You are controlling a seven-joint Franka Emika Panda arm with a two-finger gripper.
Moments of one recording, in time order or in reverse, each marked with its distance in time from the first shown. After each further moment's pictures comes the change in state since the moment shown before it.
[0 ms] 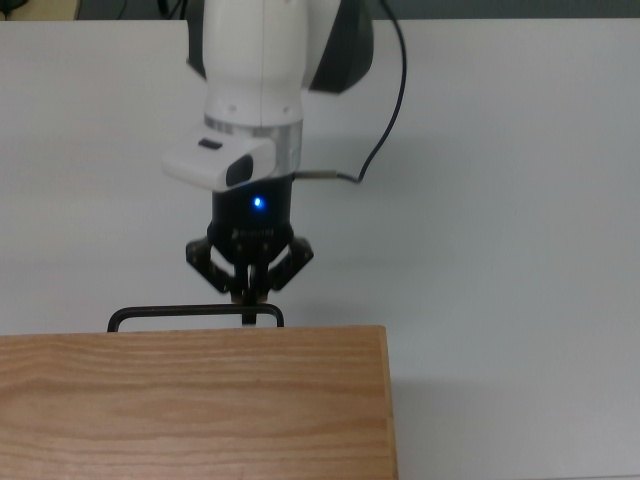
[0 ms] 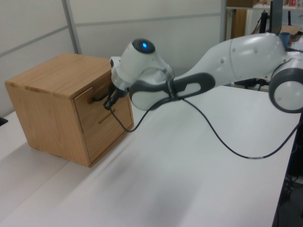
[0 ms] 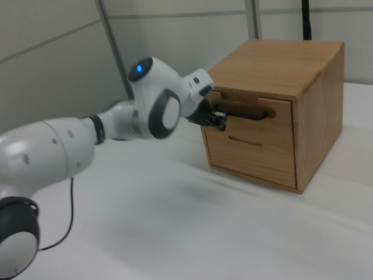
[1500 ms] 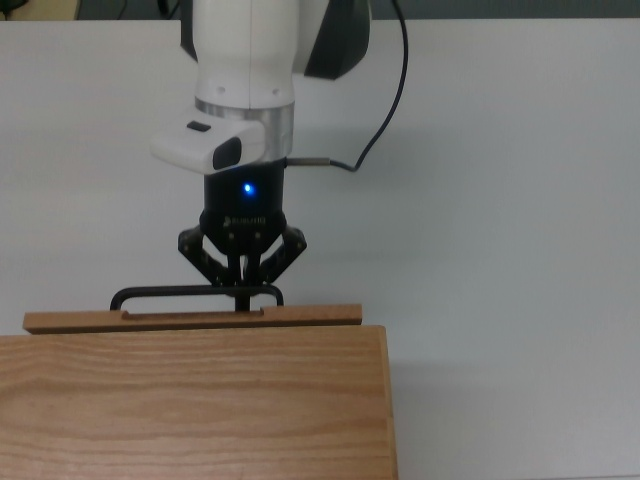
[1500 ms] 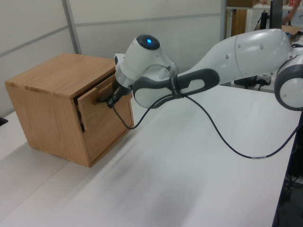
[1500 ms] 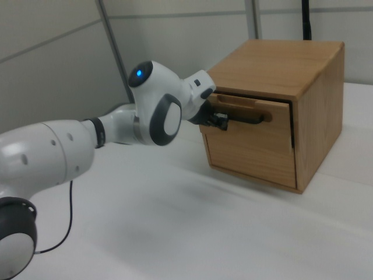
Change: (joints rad) arm -0.001 -0.008 -0.026 -0.060 0.032 0.137 0.001
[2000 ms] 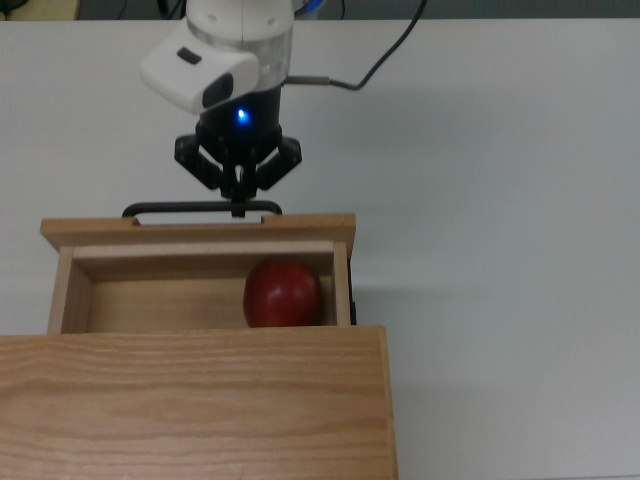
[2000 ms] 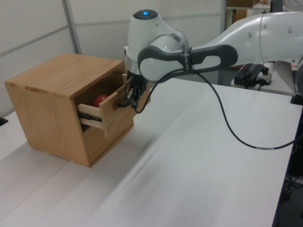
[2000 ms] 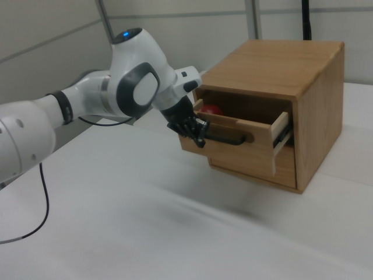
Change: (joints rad) arm 0.005 -0.167 0.003 -0.003 0.067 -0.537 0.000
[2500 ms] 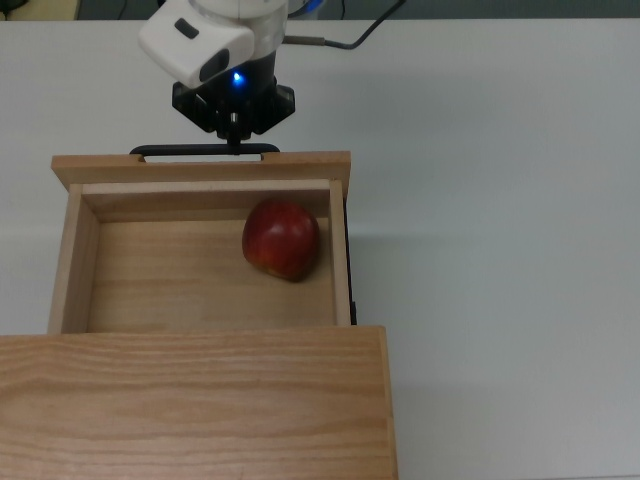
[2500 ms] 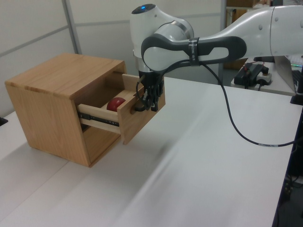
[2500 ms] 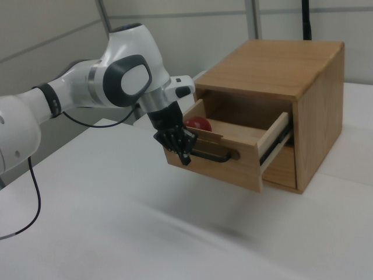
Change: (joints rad) arm 0.000 -0.063 0.000 0.002 0.000 -0.315 0.000
